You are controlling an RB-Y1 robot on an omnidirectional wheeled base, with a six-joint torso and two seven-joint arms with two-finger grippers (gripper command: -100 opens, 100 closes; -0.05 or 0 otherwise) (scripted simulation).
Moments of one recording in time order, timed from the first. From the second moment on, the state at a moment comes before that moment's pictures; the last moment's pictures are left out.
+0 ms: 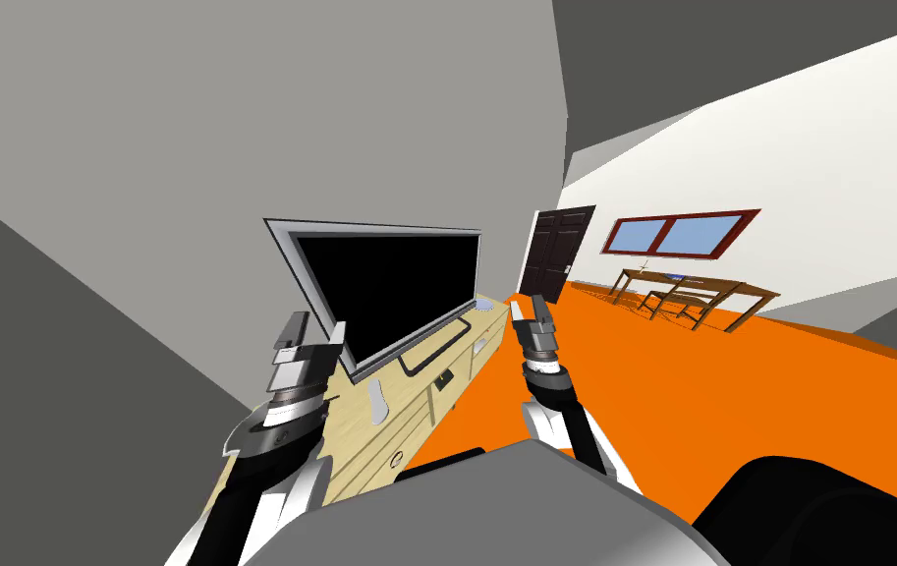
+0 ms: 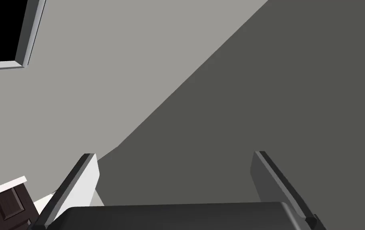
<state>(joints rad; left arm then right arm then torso) 0.50 0.04 -0.05 -2.37 -0.10 -0.40 0.12 0.49 -0.04 -0.01 -2.30 0.05 -0.62 0.00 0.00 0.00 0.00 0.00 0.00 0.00</state>
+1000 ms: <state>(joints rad) 0.48 0.17 -0.08 -2.24 -0.08 -0.18 0.08 0.49 -0.04 -0.01 -2.30 0.05 -0.62 0.00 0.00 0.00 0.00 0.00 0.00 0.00</state>
